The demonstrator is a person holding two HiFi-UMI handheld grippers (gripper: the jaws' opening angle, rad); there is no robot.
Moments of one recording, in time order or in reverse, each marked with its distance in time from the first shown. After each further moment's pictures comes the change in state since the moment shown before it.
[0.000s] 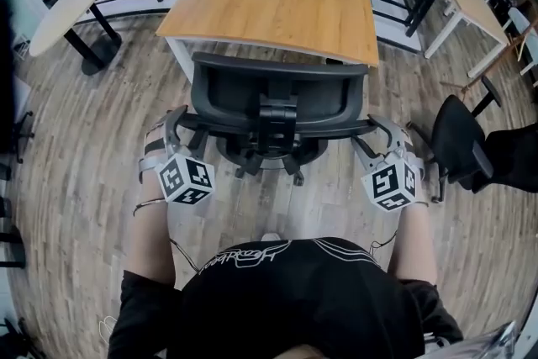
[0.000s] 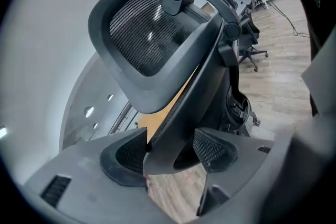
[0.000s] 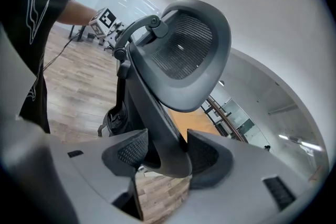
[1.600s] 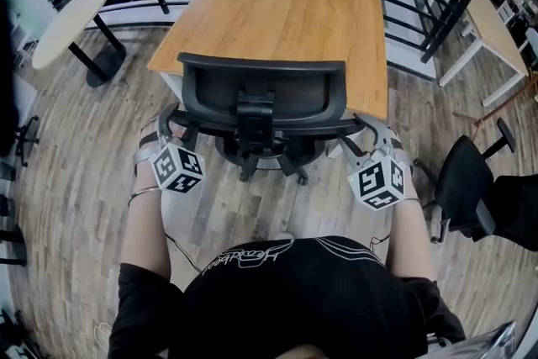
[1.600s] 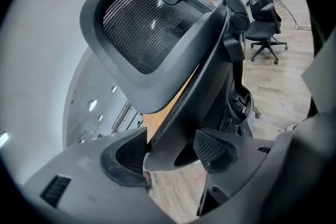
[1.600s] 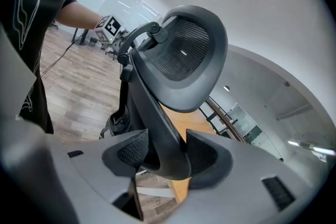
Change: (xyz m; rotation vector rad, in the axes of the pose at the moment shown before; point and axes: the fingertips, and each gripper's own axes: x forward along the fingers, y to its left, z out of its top) left arm 0.221 0.113 0.036 -0.024 0.123 0.018; right arm 0.200 -0.161 0.007 -0.018 -0.064 0.071
